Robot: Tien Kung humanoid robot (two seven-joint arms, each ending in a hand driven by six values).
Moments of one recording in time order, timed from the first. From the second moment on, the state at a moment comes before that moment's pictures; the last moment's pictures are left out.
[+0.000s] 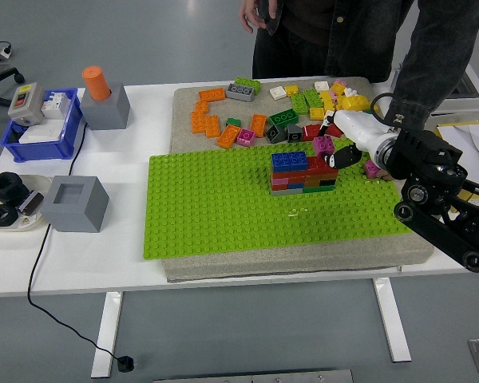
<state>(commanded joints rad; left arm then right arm) -0.08 0.10 -1.53 -0.18 1.38 0.01 0.08 0.72 -0.35 0.71 1.29 -1.78 0.10 -0.46</state>
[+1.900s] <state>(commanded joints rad) -0.08 0.10 -1.53 -0.18 1.38 0.00 0.08 0.71 -0.32 0.69 1.29 -1.77 0.10 -0.48</state>
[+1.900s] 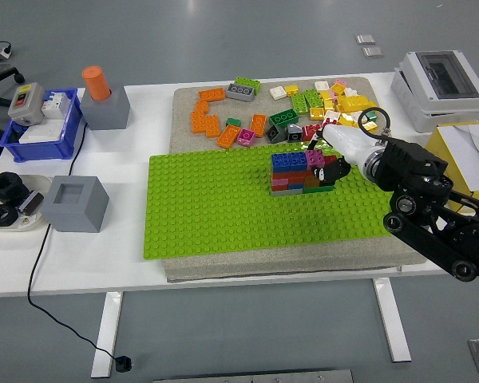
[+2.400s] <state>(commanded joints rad) -0.08 0.10 -1.53 -0.18 1.38 0.00 0.08 0.71 -0.32 0.69 1.28 -1.77 0.09 -0.47</state>
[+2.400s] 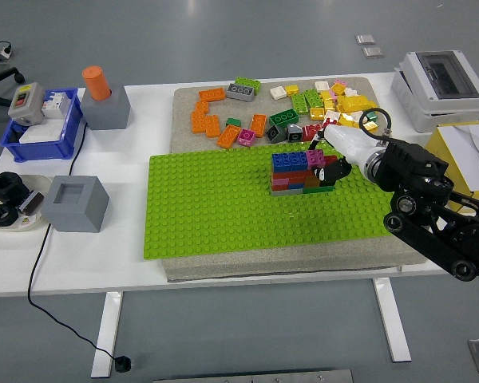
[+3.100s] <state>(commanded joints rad) -0.09 0.10 -1.53 -0.18 1.38 0.00 0.08 0.71 -0.32 0.69 1.28 -1.76 0.08 -0.47</state>
